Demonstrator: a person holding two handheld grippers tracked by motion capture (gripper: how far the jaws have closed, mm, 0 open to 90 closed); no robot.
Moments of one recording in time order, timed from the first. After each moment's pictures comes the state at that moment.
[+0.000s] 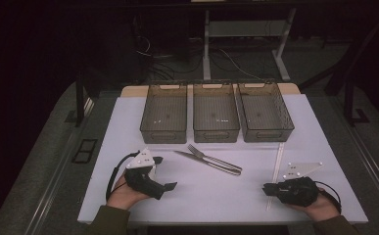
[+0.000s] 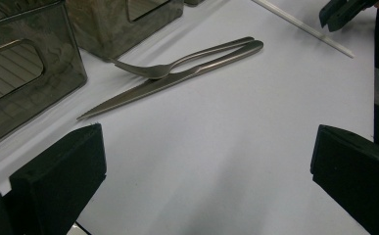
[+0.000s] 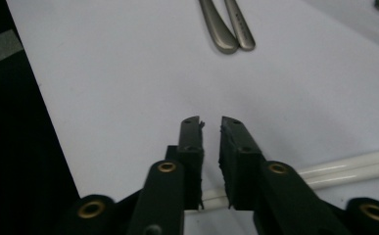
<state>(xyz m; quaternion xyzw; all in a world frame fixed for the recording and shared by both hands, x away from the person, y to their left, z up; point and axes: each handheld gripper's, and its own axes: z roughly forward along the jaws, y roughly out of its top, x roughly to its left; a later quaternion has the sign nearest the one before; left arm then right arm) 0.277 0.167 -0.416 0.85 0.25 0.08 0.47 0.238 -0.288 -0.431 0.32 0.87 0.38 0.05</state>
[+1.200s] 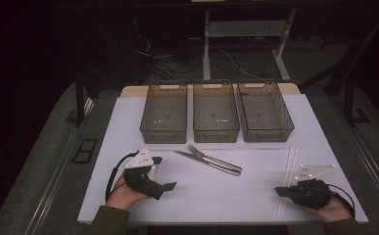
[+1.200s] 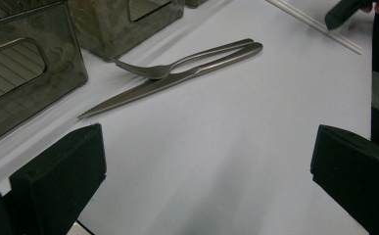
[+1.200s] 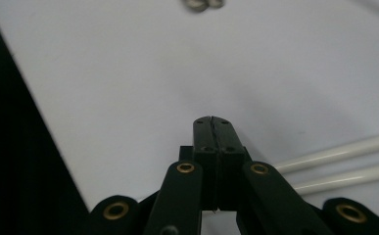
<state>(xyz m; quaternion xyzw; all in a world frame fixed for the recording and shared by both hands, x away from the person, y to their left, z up) 0.277 0.169 -0.415 0.84 0.25 0.07 0.47 0.232 -0.318 -0.433 0.35 0.86 0.35 0.06</state>
